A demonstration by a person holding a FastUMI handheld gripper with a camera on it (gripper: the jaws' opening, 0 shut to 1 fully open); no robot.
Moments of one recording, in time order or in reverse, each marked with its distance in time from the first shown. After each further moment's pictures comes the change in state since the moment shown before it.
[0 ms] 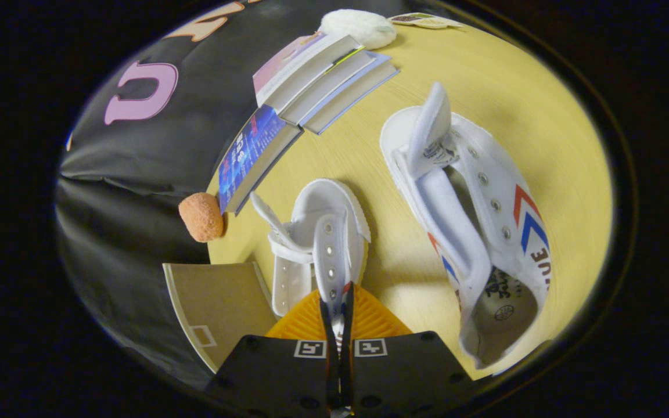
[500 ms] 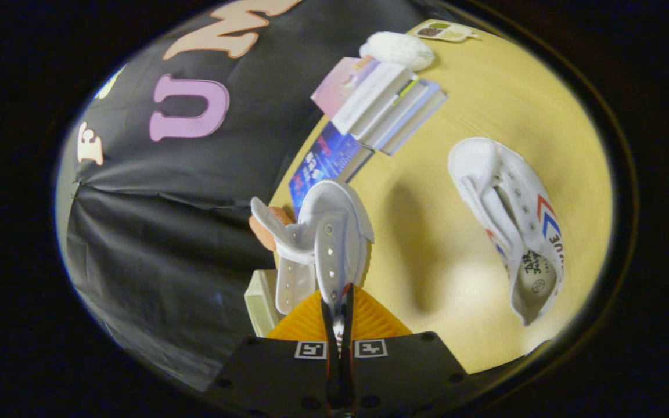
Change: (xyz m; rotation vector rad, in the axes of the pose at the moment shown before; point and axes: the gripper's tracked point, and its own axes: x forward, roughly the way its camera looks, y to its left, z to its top) arm -0.076 0.111 0.008 -0.006 -0.051 0.274
